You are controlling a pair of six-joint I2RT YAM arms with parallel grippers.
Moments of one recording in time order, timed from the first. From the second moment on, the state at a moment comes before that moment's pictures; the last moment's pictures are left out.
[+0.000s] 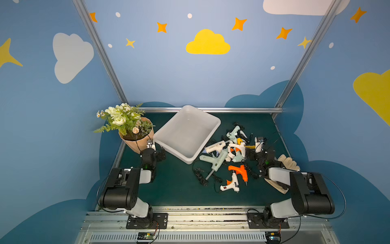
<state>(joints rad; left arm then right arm) -0.01 1.54 0.38 0.74 -0.15 -0.05 0.07 1.47 0.46 0.52 0.00 -0.06</state>
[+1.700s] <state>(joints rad) 0.02 1.30 0.34 0.62 -0.08 -0.05 0.08 1.26 0.56 0.21 0.16 0.01</state>
